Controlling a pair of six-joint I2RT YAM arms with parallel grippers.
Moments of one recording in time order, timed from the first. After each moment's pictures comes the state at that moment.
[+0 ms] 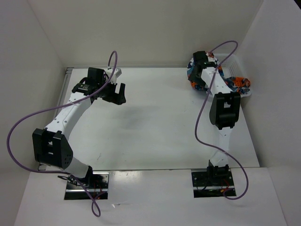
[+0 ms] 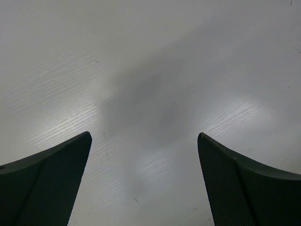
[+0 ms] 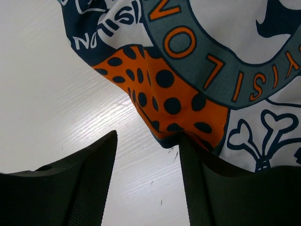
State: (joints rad) left arm -0.20 1.51 1.34 -0.63 0.32 0.07; right arm 0.10 2.17 1.96 -0.76 0.31 0.57
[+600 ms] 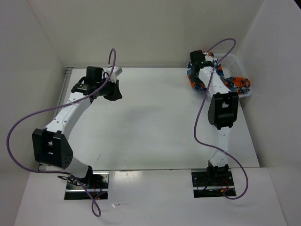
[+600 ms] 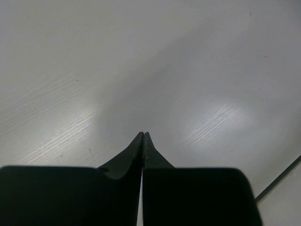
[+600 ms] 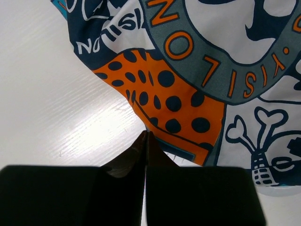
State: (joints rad) left arm -0.18 1.51 1.34 -0.58 0.44 0.07; right arm 0.13 2.18 1.99 -0.78 0.42 0.58
